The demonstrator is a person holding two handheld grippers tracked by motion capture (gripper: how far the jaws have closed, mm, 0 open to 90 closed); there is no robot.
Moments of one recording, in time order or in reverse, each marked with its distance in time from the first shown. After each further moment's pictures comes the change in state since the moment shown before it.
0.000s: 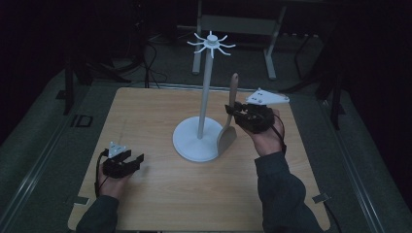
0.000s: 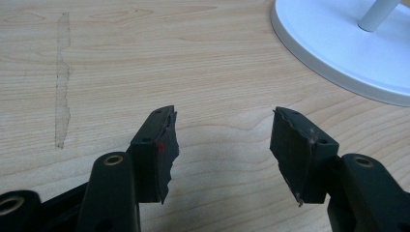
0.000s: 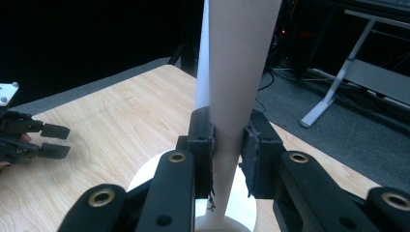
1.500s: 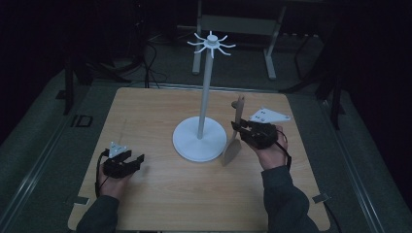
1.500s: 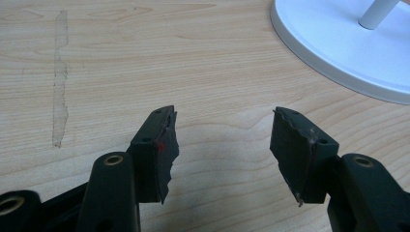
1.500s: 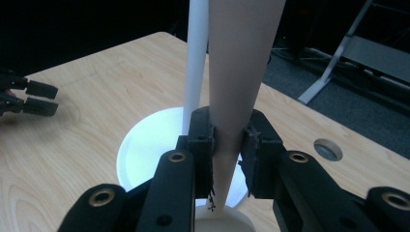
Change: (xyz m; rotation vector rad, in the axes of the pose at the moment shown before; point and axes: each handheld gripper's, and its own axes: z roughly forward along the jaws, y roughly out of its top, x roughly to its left) left arm -0.001 0.000 0.001 0.004 -0.001 -0.004; right arm -0.001 -0.052 -0.004 0.063 -0.019 -0.001
